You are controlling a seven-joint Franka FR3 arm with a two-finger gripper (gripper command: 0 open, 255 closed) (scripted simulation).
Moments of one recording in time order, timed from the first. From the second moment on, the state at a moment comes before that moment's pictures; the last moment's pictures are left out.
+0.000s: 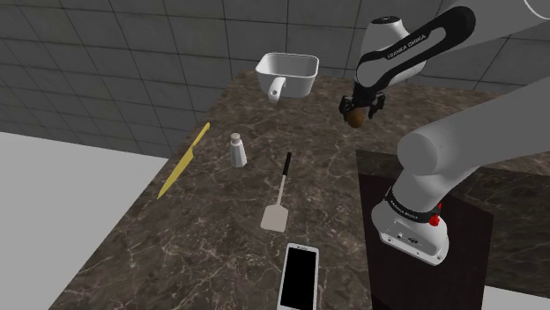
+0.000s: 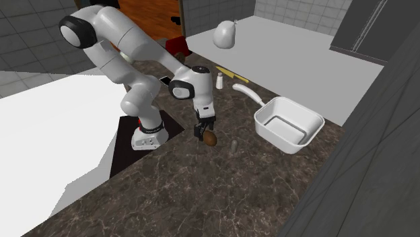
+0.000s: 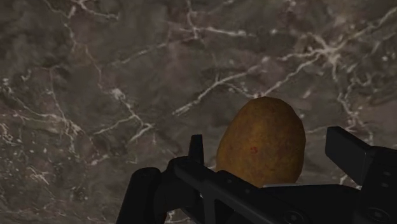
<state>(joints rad) -0.50 -0.59 -0.08 -2.92 -0.26 2.42 0.43</state>
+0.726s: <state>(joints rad) -0.50 -0.58 -0.07 -2.93 -0.26 2.43 0.43</state>
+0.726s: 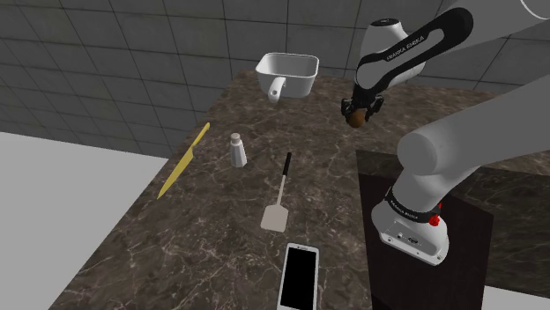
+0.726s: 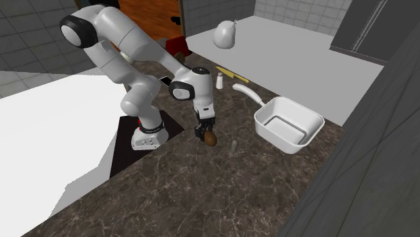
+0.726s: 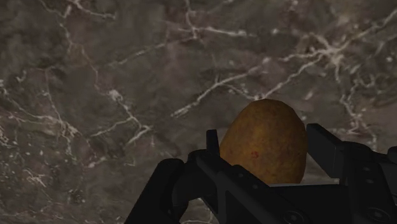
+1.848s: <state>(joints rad) -0.49 -0.68 -0.07 -2.86 -0.23 2.27 0.40</state>
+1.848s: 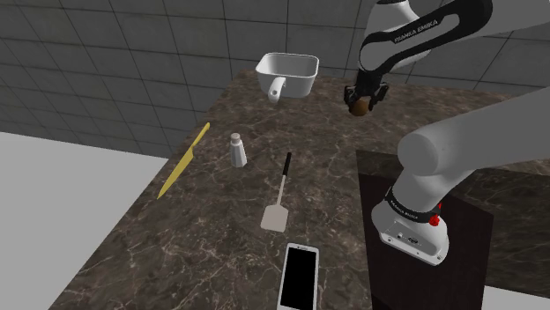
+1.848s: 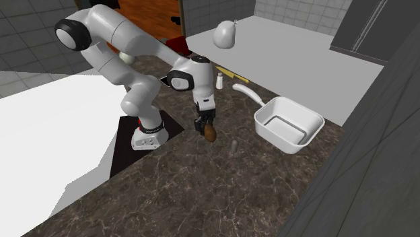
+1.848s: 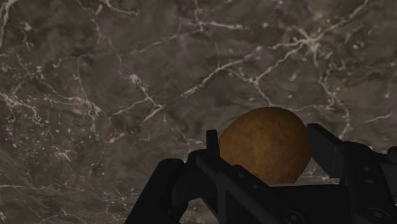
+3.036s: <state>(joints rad) -0.45 -0.86 -0.03 -2.74 -0.17 1.96 0.40</state>
